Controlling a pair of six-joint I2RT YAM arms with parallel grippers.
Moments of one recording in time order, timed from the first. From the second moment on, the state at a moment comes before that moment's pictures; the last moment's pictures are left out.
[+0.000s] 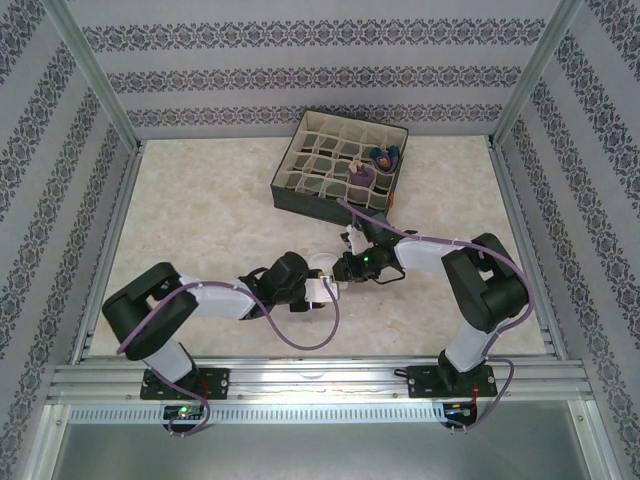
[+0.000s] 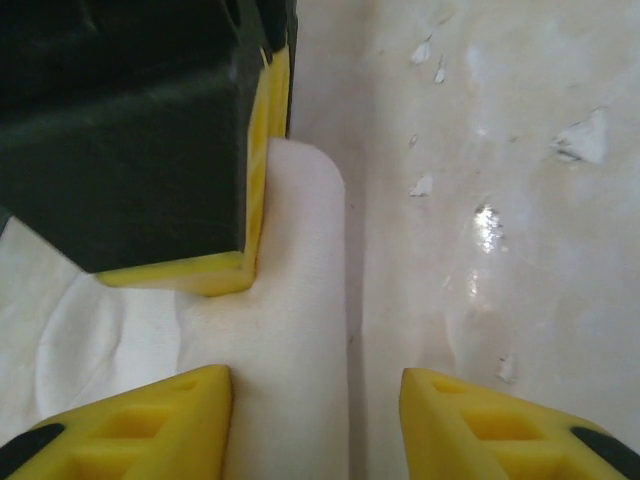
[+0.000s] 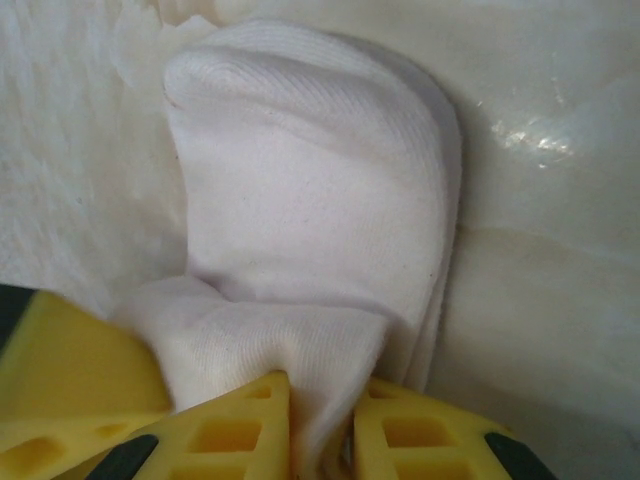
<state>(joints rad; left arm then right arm) -0.84 1.63 0.62 0.28 0.12 0.70 0.49 1.74 0.85 -0.27 -0.60 0.42</state>
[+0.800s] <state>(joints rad) -0.59 1.82 0.98 -0.17 0.65 0.37 0.49 1.33 0.71 -0.36 -0.43 0.37</state>
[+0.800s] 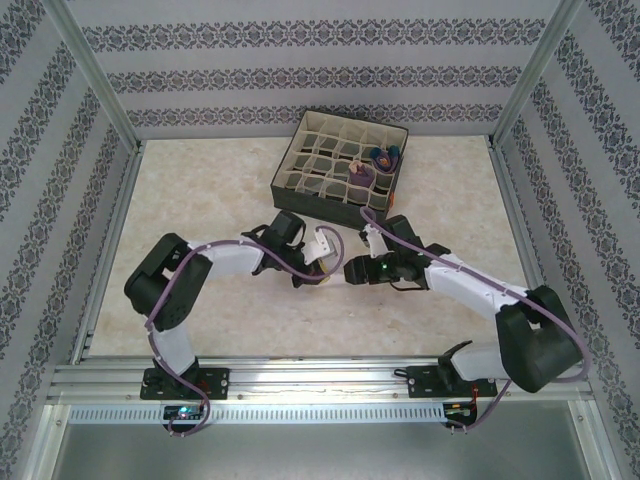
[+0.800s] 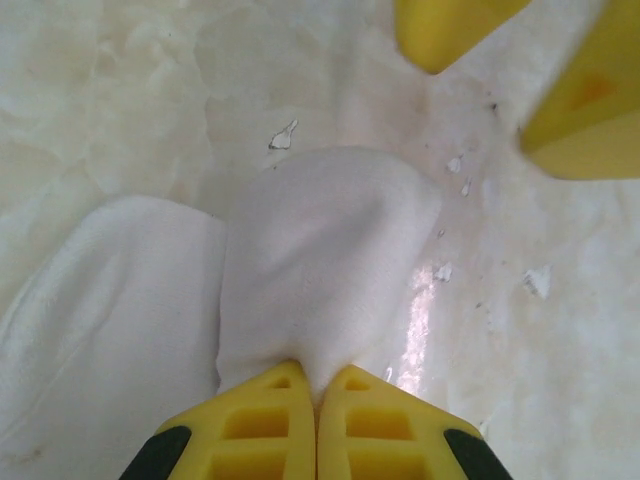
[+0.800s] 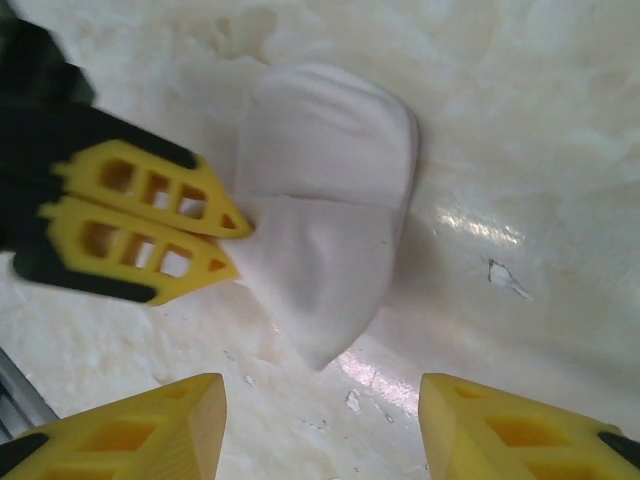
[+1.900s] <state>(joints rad) -0.51 1.92 1.07 -0.28 0.83 0.22 0.53 1.76 0.92 -0.27 -0.46 0.39</state>
